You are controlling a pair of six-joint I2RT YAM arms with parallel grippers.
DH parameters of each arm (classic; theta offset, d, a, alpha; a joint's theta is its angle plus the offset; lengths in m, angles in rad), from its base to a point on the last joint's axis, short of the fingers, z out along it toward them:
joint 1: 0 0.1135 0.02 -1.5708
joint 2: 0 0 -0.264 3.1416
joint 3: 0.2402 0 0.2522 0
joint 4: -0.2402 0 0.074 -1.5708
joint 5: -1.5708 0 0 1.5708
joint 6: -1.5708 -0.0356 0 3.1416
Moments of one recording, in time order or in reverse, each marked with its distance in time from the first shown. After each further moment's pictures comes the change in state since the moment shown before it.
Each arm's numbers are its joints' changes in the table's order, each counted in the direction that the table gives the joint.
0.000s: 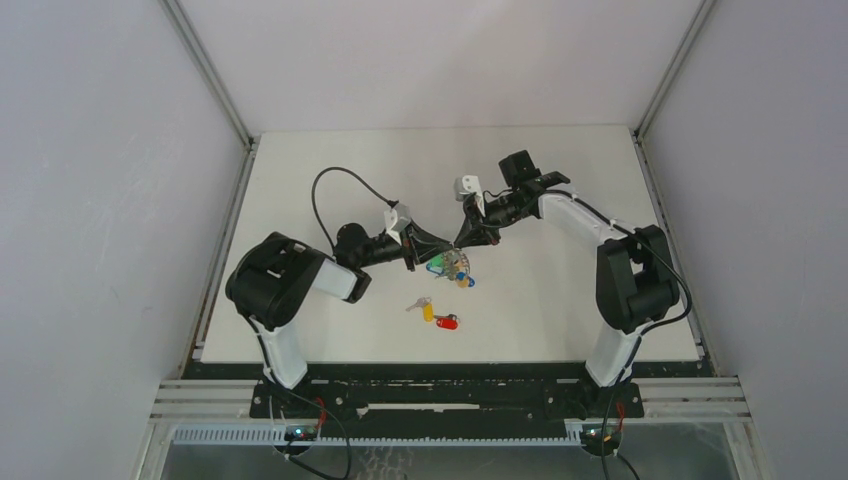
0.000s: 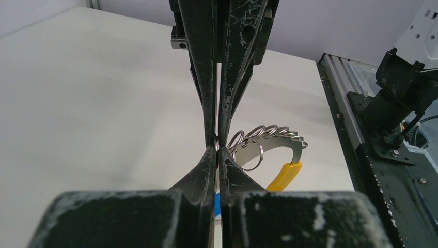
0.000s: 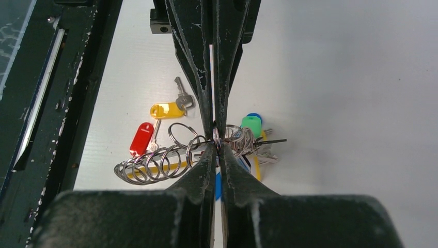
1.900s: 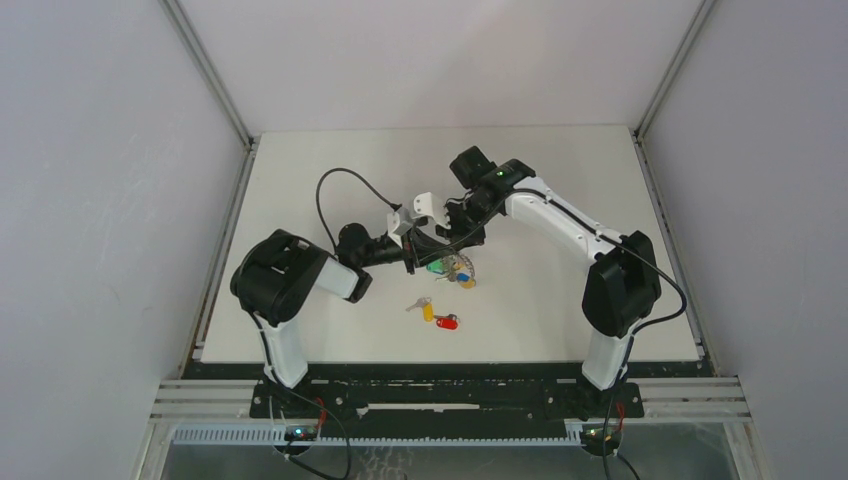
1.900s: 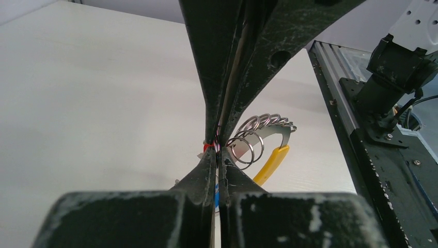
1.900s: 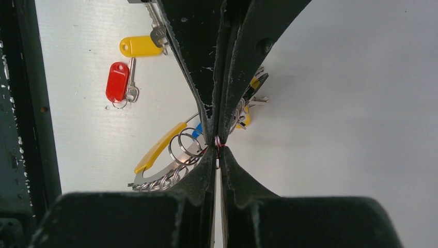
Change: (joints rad) left arm 0.001 0.037 0.009 0.011 -0.063 -0.019; right arm 0.263 0.031 0.285 -0.337 -0.624 -0.011
